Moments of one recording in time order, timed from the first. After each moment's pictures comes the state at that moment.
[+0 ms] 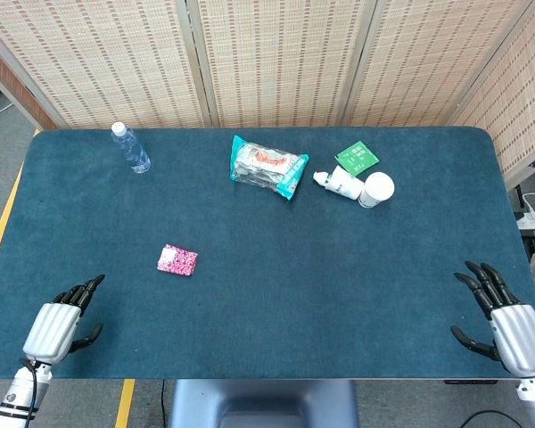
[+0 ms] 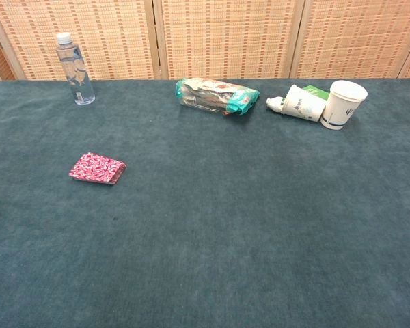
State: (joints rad) left arm -0.18 -1.26 0.03 -1.56 1.55 1.38 0.12; right arm 0.03 -1.07 -0.01 -1.61 -1.69 1.59 0.13
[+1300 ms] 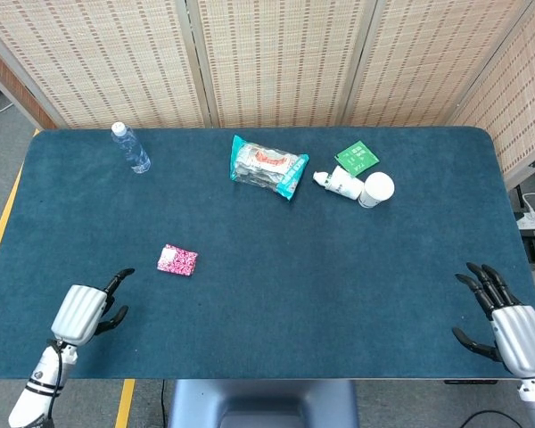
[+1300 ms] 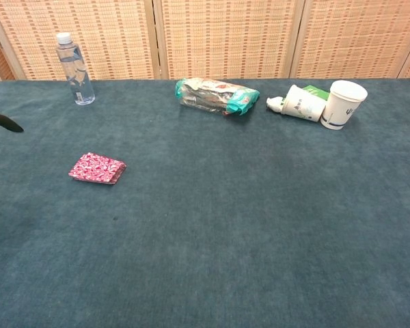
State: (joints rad) left arm -0.28 -1.37 -0.04 -1.46 1.61 1.35 0.08; right arm 0.03 -1.05 -0.02 -1.63 -1.68 1.57 0.14
